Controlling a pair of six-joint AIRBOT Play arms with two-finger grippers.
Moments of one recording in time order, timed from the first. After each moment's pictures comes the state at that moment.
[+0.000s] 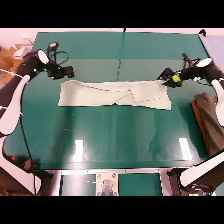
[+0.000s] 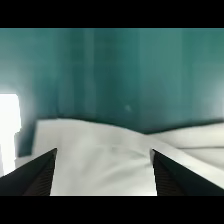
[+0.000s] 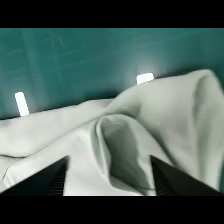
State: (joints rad) left arm -0.05 -1.82 1.71 1.34 -0.96 -1.55; right arm -0.27 -1.85 1.64 -0.97 1.14 1.49
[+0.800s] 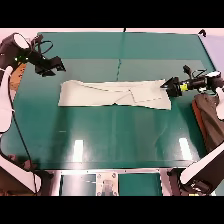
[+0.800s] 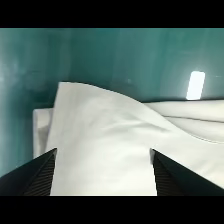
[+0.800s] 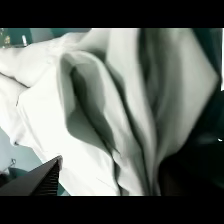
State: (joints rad) left arm 0.06 -1.83 1.89 1.20 -1.29 -1.62; right arm -0.41 -2.08 1.71 -0.73 1.48 1.18
